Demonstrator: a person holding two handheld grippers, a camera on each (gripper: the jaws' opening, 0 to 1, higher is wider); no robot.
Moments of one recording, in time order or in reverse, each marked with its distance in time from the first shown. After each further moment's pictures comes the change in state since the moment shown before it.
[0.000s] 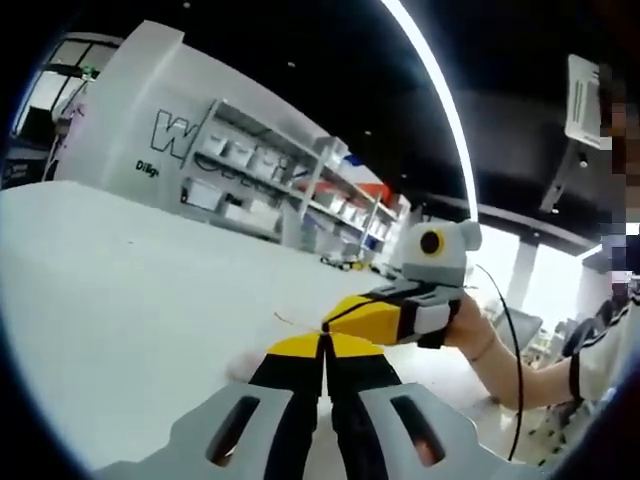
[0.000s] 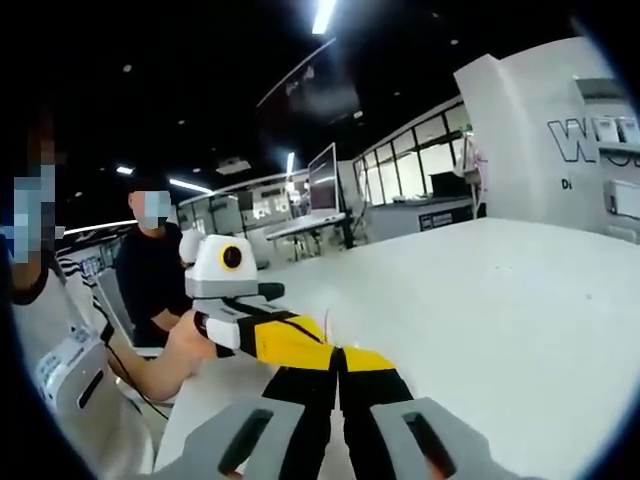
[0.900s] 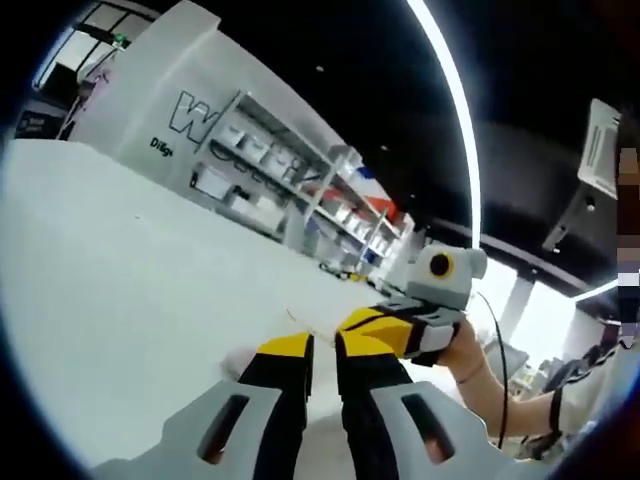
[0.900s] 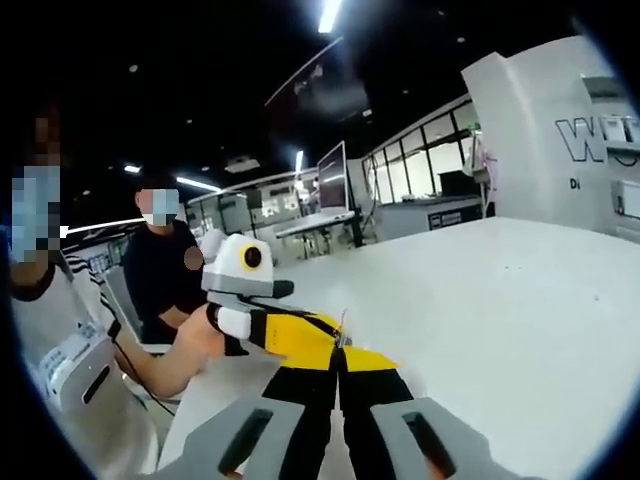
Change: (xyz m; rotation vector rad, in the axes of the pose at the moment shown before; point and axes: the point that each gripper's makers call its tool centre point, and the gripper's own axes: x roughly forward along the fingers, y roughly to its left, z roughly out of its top) left arm -0.001 0.008 0.001 -0.148 -0.016 0.007; right arm 0.001 0.006 -0.001 -0.009 0.009 0.040
